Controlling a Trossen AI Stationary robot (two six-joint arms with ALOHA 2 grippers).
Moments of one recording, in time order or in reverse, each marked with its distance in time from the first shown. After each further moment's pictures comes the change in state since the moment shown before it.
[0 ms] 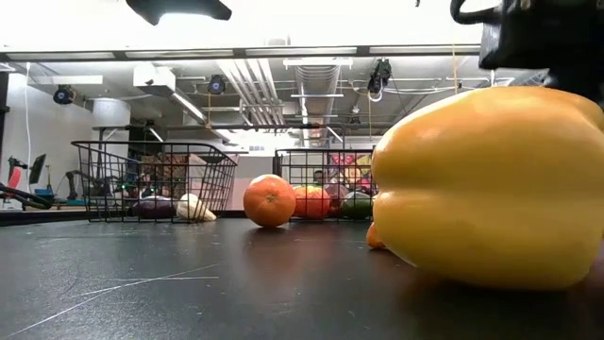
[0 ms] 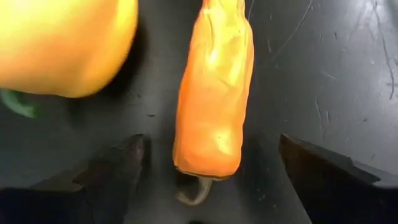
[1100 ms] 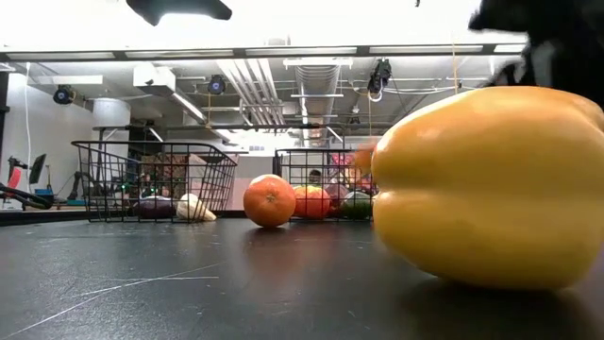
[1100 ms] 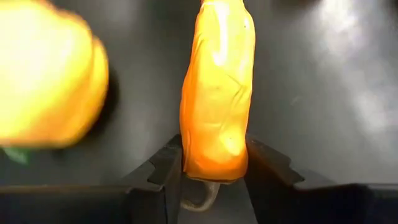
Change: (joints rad) left arm 0.000 0.000 -0.002 0.005 0.002 0.000; right arm -0.016 -0.103 0.000 -0.059 0.136 -0.011
